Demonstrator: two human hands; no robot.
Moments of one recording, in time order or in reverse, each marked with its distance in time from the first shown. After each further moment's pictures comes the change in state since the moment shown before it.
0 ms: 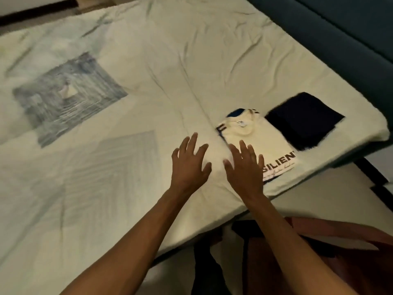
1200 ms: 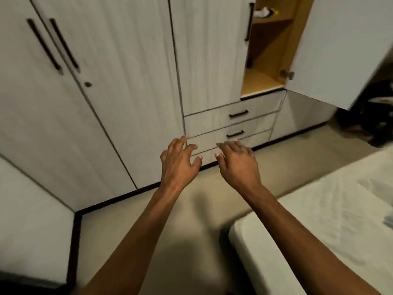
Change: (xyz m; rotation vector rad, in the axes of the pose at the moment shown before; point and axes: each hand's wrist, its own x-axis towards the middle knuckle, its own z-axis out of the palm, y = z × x) left_hand -0.760 -0.335 -0.374 0.210 0.816 -1.565; right_hand -0.519 -0.759 -0.009 0.306 -0.286 -1.777
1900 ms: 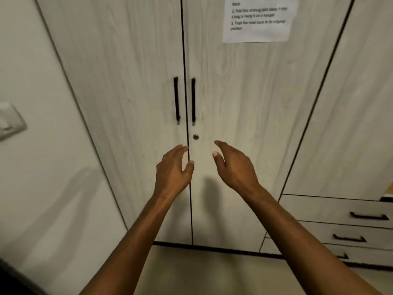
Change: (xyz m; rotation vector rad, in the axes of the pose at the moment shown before) left_hand 0.182 -0.284 -0.181 -0.032 0.451 -0.373; right_hand 0.331 -0.293 0.093 0.381 -0.072 -0.501
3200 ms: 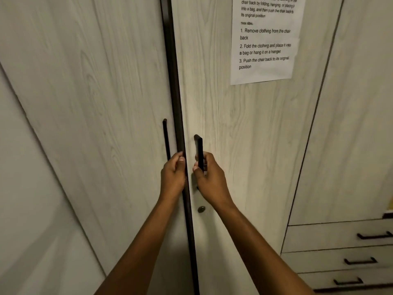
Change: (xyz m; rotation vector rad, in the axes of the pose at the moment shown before) left_hand 0.170 -0.014 0.021 -0.640 0.008 -0.074; right_hand 0.128 -0.040 0.045 0.620 0.237 0.134
